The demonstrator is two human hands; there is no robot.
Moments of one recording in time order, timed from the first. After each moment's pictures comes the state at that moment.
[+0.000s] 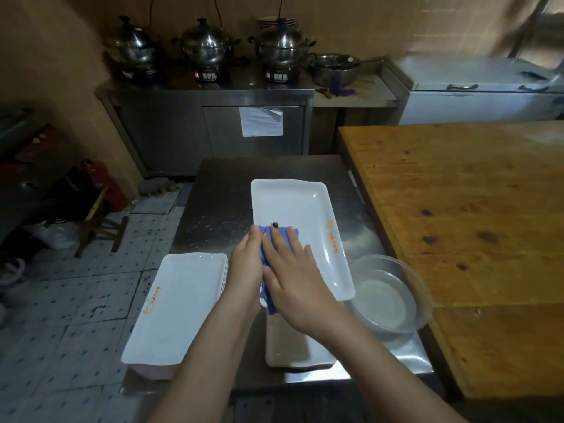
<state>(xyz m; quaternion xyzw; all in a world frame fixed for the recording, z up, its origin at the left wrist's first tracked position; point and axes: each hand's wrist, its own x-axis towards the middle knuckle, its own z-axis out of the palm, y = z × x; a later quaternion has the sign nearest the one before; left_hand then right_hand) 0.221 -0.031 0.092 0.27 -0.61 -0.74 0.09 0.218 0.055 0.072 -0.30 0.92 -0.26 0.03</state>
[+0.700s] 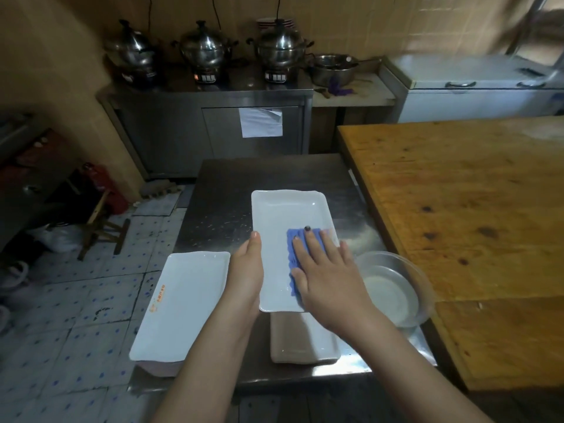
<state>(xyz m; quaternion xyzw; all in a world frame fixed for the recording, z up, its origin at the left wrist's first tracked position) 0.229 -0.033 0.086 0.29 -0.64 -0.71 0.08 0.218 0.097 0.066 -0.24 0.97 -0.05 -0.03</state>
